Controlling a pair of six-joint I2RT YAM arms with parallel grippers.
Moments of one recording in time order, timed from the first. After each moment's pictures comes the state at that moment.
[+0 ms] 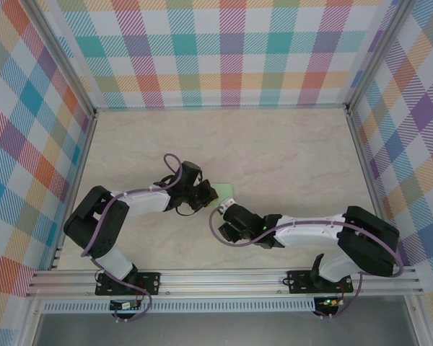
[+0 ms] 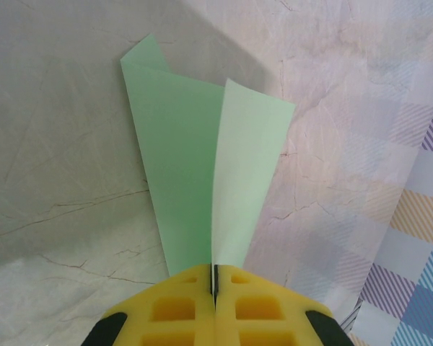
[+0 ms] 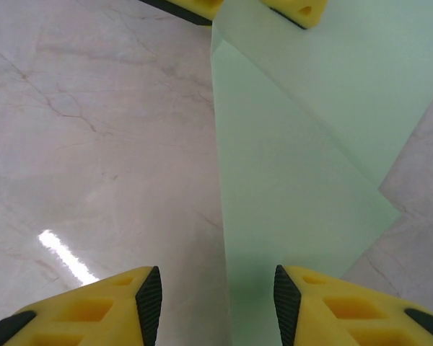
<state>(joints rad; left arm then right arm) -0.61 1.63 0.79 -0.01 0.37 -1.15 1.13 1.45 0.63 -0.09 0.26 0.33</state>
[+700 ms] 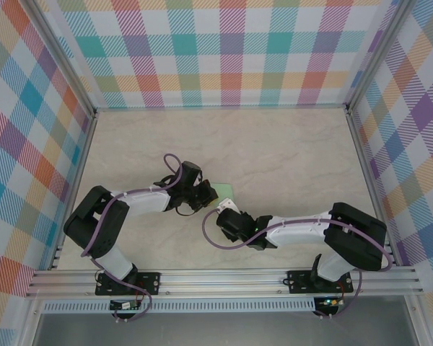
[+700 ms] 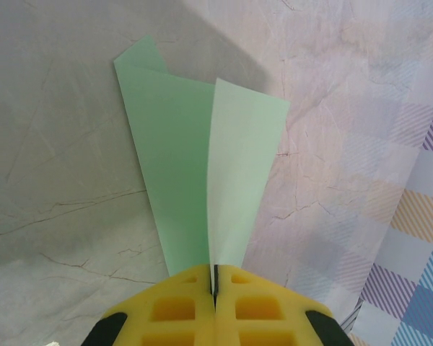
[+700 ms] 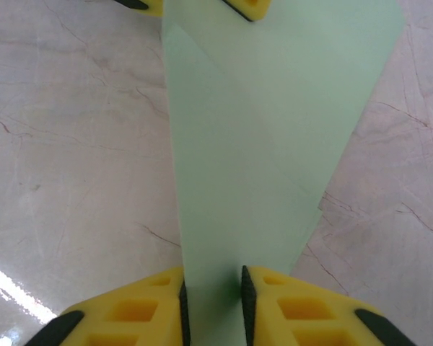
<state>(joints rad) -0.61 1.63 0.79 -0.01 0.37 -1.15 1.17 1.53 0.66 -0.13 0.42 0.34</state>
